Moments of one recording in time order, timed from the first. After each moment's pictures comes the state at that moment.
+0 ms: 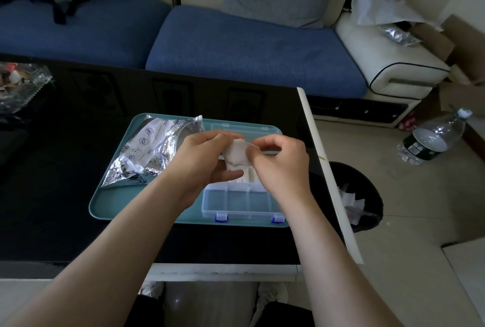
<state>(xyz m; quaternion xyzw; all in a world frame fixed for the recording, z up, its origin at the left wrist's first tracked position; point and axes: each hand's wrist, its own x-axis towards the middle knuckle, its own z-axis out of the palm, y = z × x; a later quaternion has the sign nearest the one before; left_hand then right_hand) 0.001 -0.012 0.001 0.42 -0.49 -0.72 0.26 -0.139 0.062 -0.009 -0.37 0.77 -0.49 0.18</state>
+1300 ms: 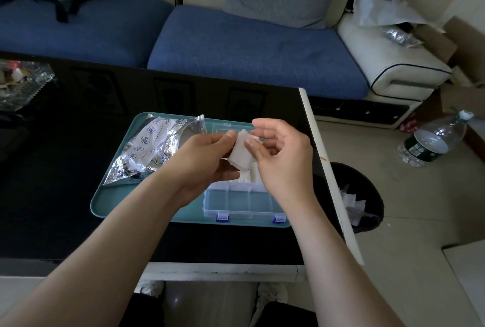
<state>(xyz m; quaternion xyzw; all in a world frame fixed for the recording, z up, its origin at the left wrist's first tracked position) 0.004 -0.018 -0.004 0.38 -0.52 -0.73 0.22 -0.138 0.064 -0.007 -0.46 0.69 -0.54 0.11</state>
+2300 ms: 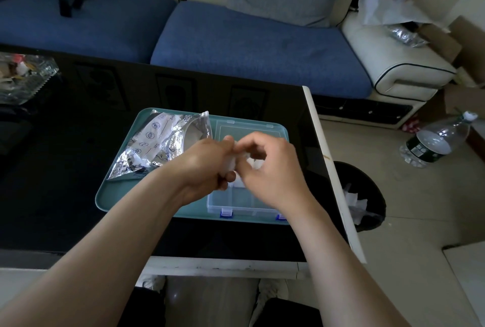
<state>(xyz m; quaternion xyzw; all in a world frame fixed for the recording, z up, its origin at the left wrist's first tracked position) 0.005 -0.013 -0.003 0.41 -0.51 -0.74 0.15 -0.122 0.069 -0.006 -0.56 0.67 -0.45 0.19</state>
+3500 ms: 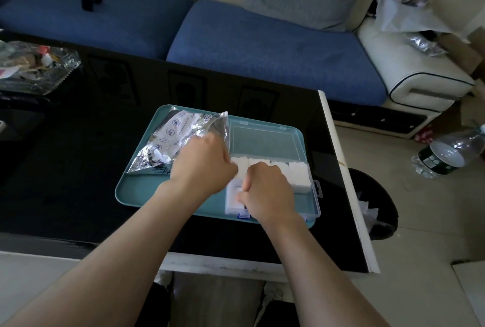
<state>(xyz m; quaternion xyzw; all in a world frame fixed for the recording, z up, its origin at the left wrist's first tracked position) 0.037 -0.028 -0.020 0.53 -0.79 -0.26 0.14 -0.092 0.043 -0.062 -0.51 0.84 -0.09 0.15</state>
